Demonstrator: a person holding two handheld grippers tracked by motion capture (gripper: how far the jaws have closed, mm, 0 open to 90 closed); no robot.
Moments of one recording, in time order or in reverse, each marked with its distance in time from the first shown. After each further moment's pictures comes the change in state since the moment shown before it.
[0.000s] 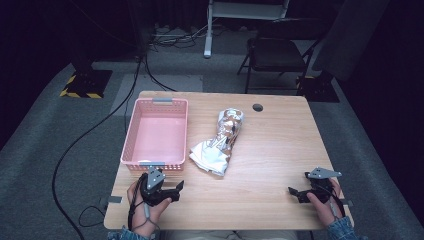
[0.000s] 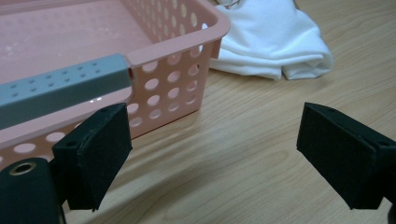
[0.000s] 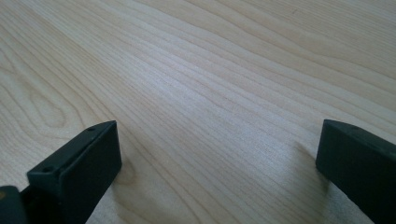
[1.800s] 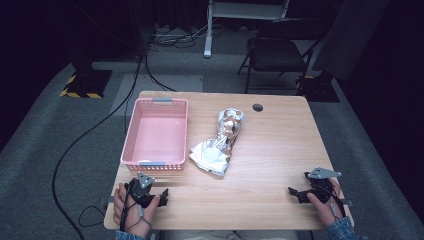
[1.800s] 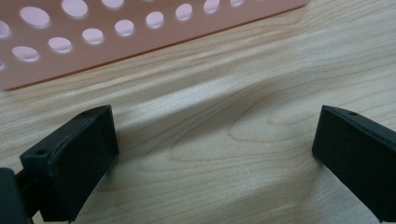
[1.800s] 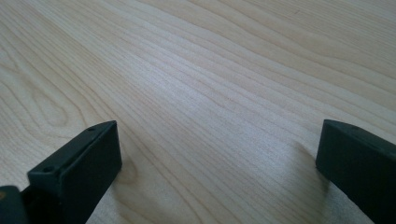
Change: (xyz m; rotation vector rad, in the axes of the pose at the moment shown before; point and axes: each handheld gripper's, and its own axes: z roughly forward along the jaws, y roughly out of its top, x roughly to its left) left arm 0.030 -0.033 0.006 0.236 0.178 -0.062; right arm 0.000 0.000 0.000 0.000 0.004 -0.005
